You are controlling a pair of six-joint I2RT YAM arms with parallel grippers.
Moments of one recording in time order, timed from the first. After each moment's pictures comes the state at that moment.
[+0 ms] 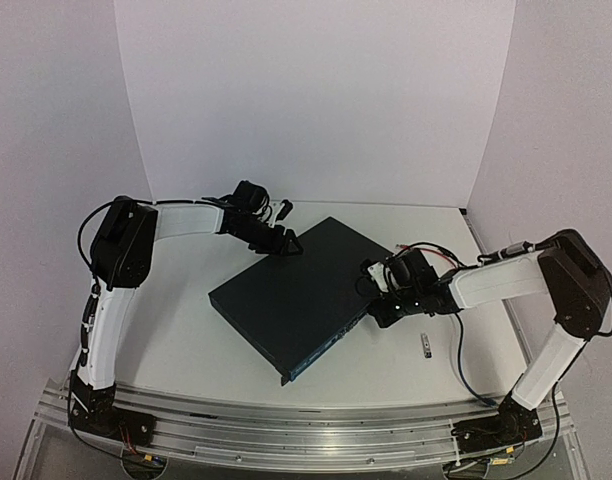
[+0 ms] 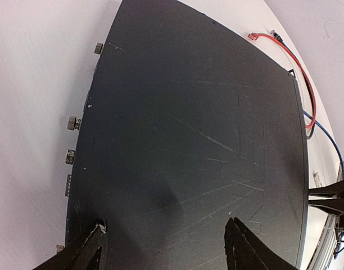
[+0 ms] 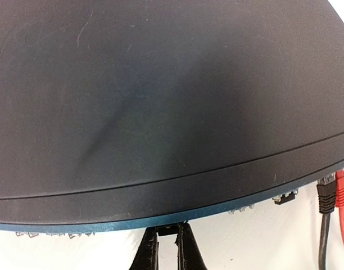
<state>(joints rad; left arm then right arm) -0.55 2.31 1.81 -0.34 0.47 -0.21 0.66 1.70 0.82 -0.04 0.00 0.04</state>
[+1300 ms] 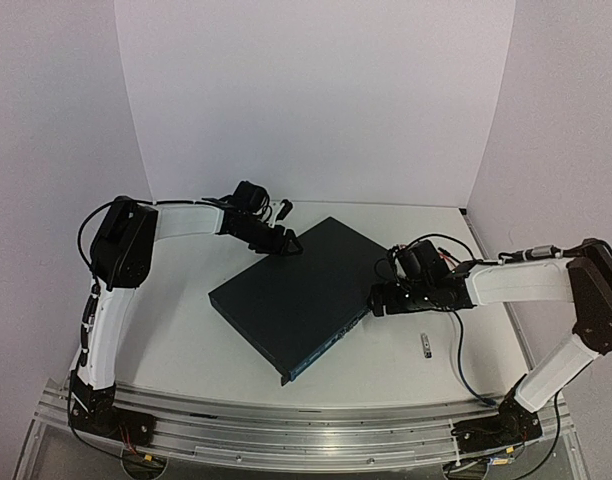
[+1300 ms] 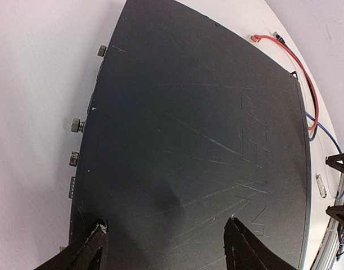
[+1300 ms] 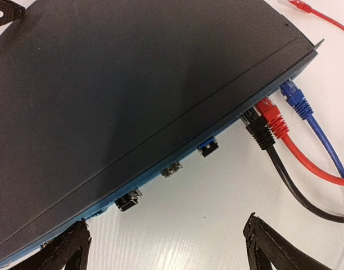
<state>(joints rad) -0.55 2.30 1.80 -0.33 0.45 -0.21 0.66 1.56 0.82 -0.18 0.14 0.44</state>
